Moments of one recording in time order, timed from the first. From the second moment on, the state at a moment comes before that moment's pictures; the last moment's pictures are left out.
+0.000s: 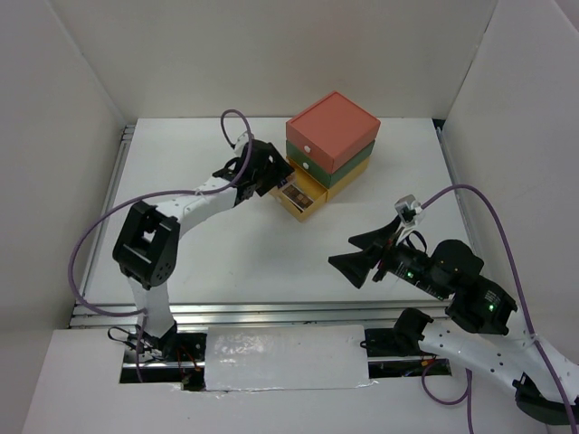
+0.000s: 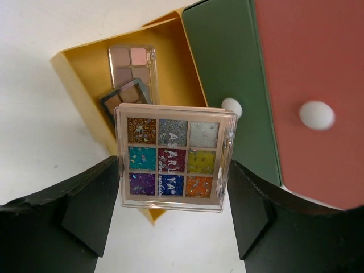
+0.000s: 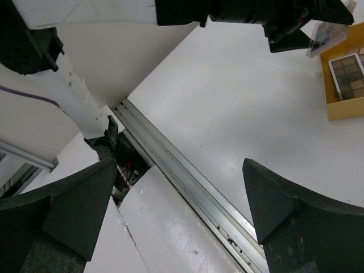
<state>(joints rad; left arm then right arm) -0.54 1.81 1.38 -0.18 -0.16 -1.06 0.90 0.45 0.86 -0.48 -0.02 0.49</state>
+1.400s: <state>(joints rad) -0.57 1.90 1.28 -0.24 -0.28 -1.00 0.90 0.48 0.84 -0.47 -0.01 0.49</state>
